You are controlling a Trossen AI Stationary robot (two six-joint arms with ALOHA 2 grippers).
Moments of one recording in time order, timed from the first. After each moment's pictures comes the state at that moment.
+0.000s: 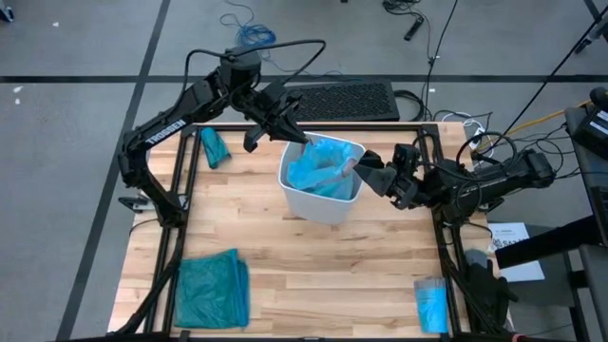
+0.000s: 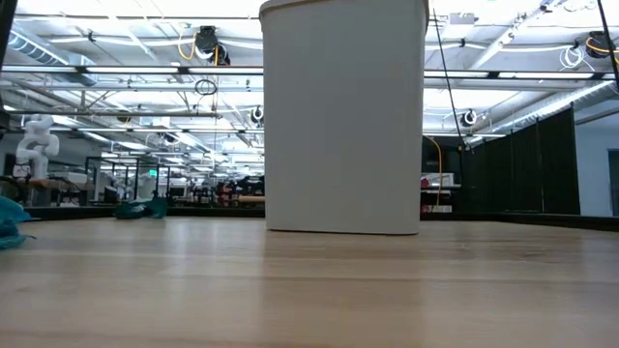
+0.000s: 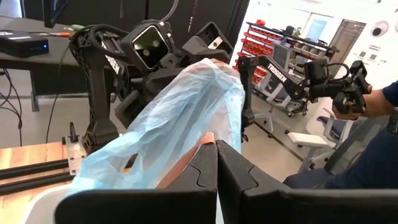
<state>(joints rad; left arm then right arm) 0.47 1.62 1.94 -0.54 1.08 -0.02 0.22 1.16 0.88 0.91 0.29 0.65</state>
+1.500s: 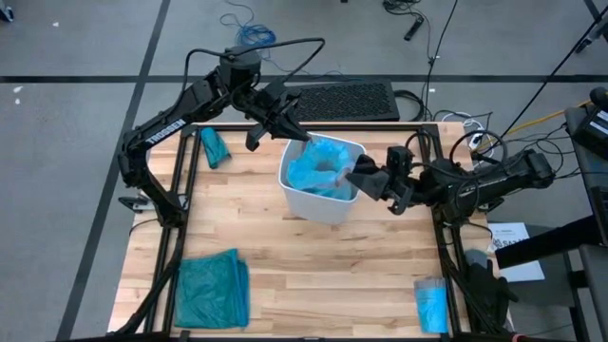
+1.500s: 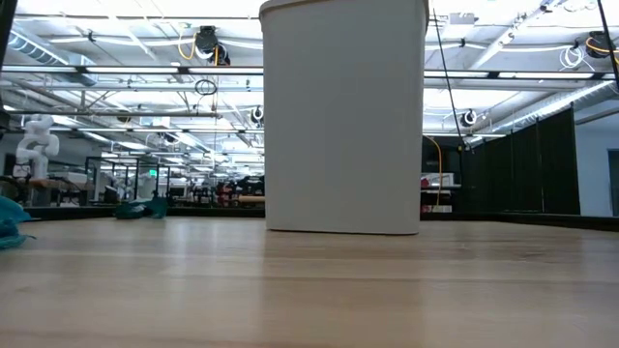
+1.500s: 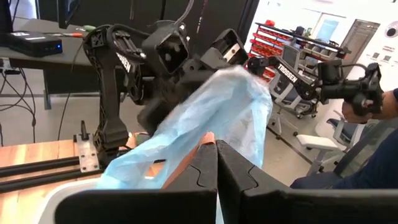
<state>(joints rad) 0.47 1.62 1.94 -0.54 1.05 -0.02 0.20 1.17 0.91 0.85 0.16 0.64</state>
